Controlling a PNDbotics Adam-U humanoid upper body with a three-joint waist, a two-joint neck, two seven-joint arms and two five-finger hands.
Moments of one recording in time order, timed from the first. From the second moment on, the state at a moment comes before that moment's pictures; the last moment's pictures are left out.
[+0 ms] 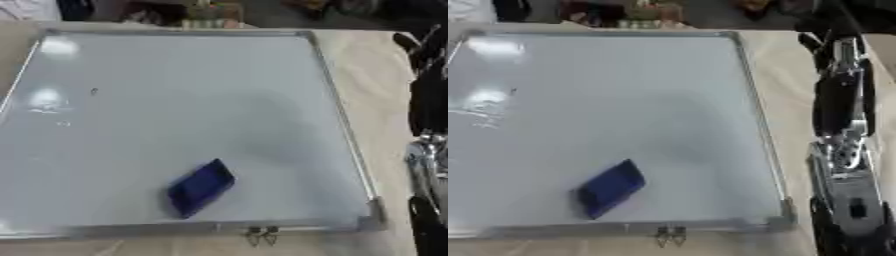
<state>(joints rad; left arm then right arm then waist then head) -0.36 0.30 0.05 -1.98 0.01 -0.25 0.21 -0.28 -0.22 -0.24 -1.99 0.06 -0.16 -0.14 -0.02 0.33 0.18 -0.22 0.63</state>
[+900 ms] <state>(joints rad) -0.72 0.59 -0.24 -1.98 -0.51 -0.23 -0.28 -0.25 -0.24 -0.24 -1.99 0.06 -0.15 -0.13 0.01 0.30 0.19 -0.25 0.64</state>
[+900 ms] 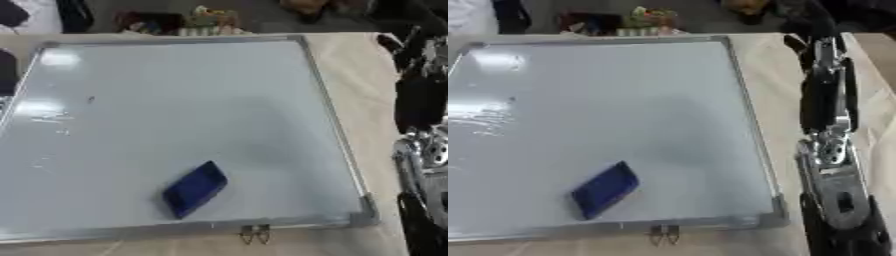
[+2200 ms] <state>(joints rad) -0.93 0.63 -0.56 -1.99 -0.42 -0.04 -0.74 -0.24 -0.24 -0.23 -1.99 0.06 -0.14 -0.12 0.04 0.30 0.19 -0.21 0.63</state>
